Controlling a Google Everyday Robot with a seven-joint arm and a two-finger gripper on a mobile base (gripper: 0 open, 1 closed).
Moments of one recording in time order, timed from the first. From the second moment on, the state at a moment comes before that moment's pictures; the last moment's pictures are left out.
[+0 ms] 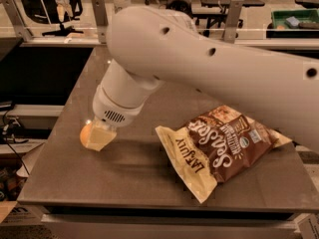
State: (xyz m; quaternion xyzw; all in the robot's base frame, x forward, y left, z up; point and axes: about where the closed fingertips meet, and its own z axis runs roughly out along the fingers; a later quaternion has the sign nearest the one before) arm 0.445 0.138 0.860 -0.67 0.69 0.15 0.22
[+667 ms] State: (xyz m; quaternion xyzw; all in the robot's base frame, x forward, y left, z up) arm 0.507 0.091 0.896 -0.67 0.69 0.11 0.24
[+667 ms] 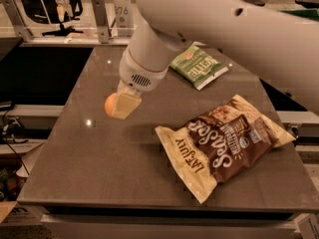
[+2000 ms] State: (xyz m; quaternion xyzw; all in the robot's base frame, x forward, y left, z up) arm 0.630 -0.061 0.903 -0.64 0.73 0.00 0.24
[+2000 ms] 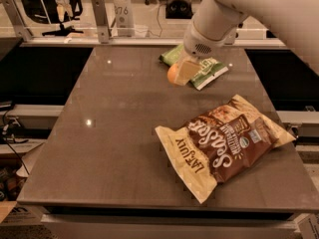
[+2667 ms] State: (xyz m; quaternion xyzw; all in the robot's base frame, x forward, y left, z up) arm 0.648 -0.081 0.877 -0.62 0.75 0.00 0.24
